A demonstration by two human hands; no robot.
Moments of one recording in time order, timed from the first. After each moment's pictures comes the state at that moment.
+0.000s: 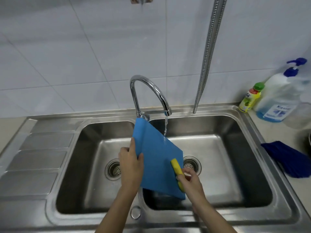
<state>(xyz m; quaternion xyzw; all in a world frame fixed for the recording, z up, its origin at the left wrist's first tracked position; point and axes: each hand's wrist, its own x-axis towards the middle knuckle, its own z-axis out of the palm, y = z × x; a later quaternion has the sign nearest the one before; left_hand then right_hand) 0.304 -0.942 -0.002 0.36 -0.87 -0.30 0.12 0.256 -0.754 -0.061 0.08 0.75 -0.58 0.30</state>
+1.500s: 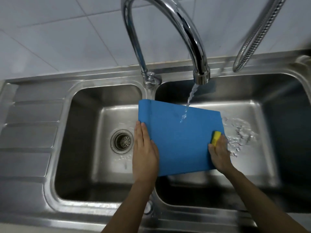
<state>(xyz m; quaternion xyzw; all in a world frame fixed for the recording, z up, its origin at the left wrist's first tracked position) 0.300 -0.954 -0.127 0.32 -0.92 -0.22 0.10 0.169 -0.750 -0.232 -0.04 0.91 -0.29 0.30</state>
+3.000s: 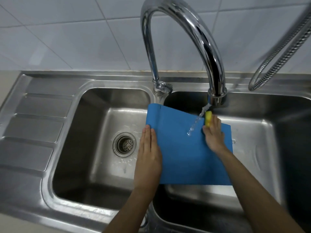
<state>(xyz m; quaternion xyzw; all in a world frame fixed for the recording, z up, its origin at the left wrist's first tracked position) 0.284 -0.954 -0.126 0.28 -0.94 -0.12 0.11 0.082 -0.835 -0.206 -0.12 0.89 -0.34 0.30</state>
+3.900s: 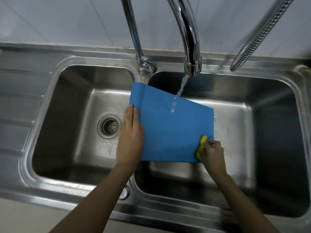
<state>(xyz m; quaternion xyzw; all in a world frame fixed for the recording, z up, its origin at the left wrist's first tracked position) 0.283 -0.953 -0.124 0.30 -0.93 -0.17 0.12 0.162 -0.715 -0.214 -0.17 0.93 -0.20 0.26</state>
